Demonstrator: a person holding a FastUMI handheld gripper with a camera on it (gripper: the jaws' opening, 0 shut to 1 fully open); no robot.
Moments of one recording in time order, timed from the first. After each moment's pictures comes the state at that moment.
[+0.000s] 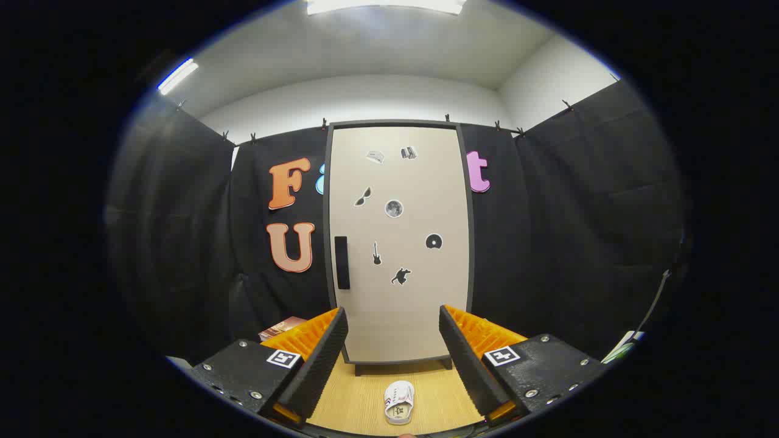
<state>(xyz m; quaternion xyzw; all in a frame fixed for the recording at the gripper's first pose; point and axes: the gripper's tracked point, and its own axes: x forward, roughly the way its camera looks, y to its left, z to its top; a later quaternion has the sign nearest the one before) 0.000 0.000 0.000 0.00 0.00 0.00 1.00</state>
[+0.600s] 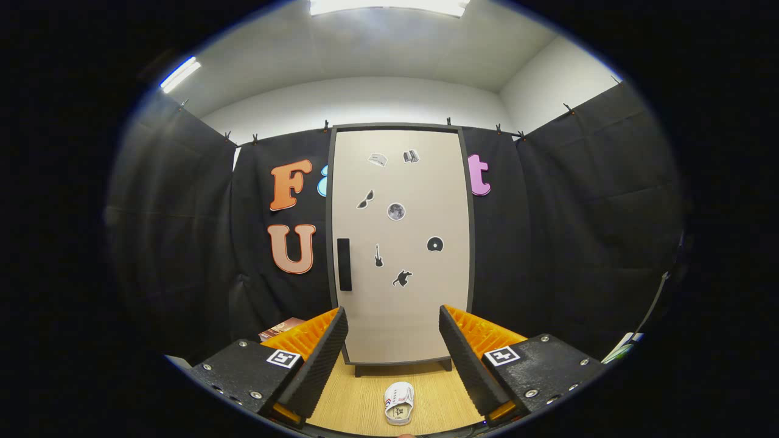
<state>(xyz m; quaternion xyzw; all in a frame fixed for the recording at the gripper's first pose) -0.003 0.002 0.005 0.00 -0.01 0.00 1.00</state>
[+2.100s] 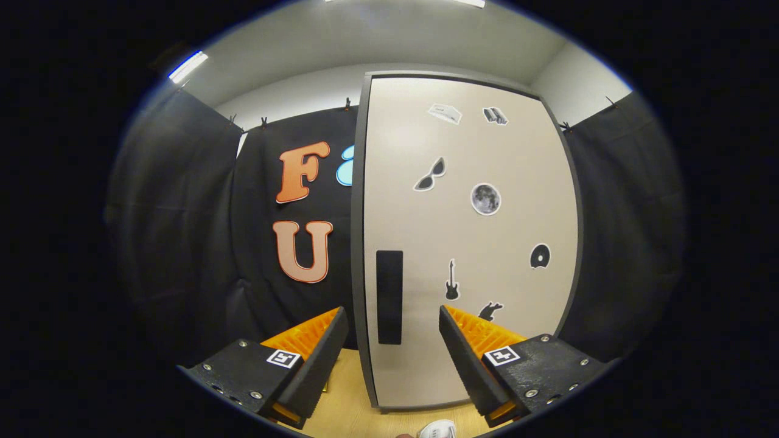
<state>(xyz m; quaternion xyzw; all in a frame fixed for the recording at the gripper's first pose) 0.235 0.123 0.000 -0.01 0.00 0.05 1.00</state>
